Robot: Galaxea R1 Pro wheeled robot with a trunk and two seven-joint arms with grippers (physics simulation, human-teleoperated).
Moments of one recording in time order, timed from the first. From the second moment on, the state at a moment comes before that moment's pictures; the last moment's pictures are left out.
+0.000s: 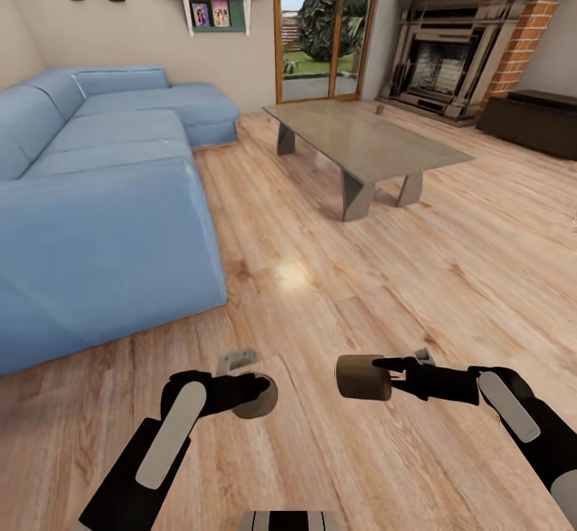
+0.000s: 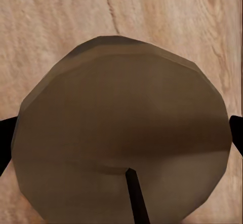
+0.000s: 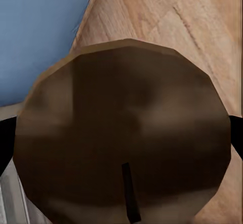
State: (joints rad) left arm -0.42 -0.04 -0.29 -1.48 0.93 0.96 0.64; right arm -0.57 -0.42 0.16 -0.96 -0.97 1.00 0.54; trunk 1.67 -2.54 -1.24
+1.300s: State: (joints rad) left arm -0.42 0.04 -0.28 -1.46 1.33 0.99 0.64; right arm -0.57 -0.42 -0.04 -0.84 -0.97 0.97 0.54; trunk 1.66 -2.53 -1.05
